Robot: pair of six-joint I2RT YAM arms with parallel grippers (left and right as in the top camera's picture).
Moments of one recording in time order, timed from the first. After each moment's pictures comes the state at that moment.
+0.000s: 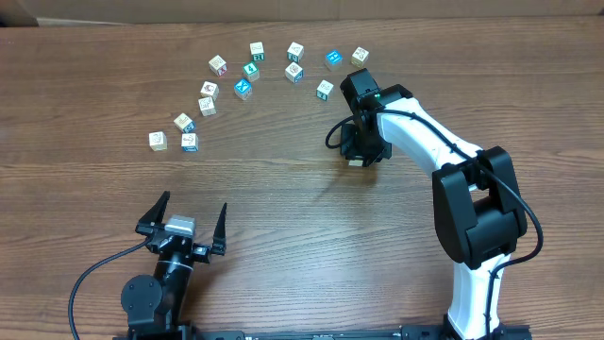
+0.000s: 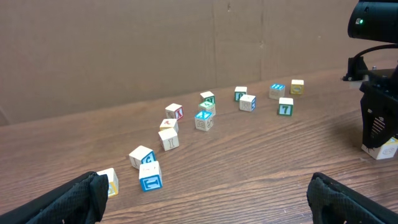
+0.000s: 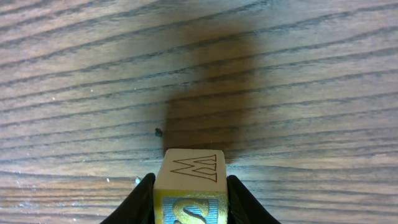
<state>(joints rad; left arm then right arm) 0.09 0.02 0.01 -0.05 0.27 0.10 0.39 2.12 1.56 -0.90 -0.02 0.46</state>
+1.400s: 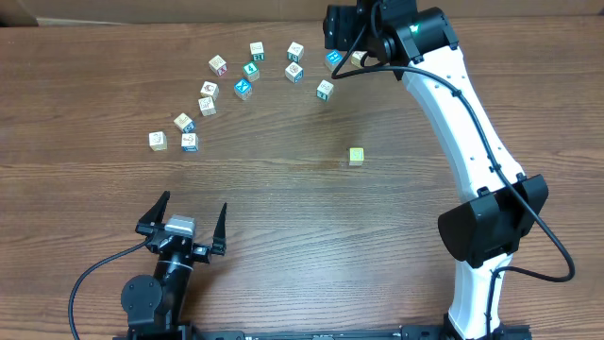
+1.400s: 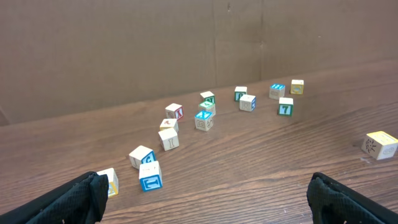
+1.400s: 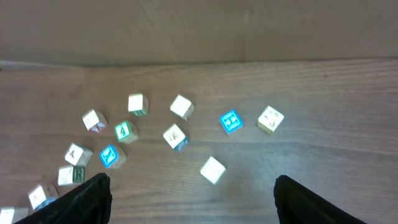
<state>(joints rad) 0.09 0.02 0.01 -0.05 0.27 0.10 0.36 2.11 2.24 -0.90 0.03 0.34</state>
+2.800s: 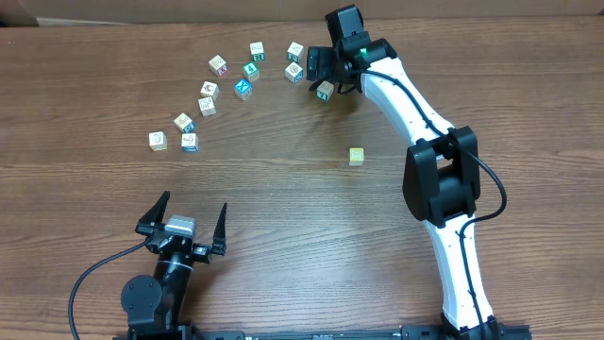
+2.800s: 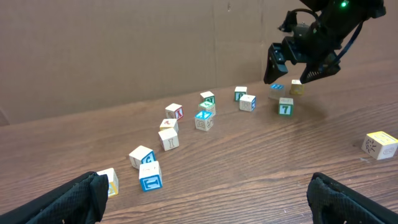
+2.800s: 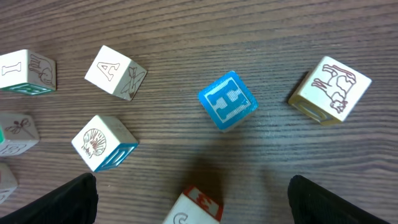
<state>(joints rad) 0.09 0.02 0.01 -0.05 0.27 0.10 0.36 2.49 2.22 -0.69 0.04 0.38</state>
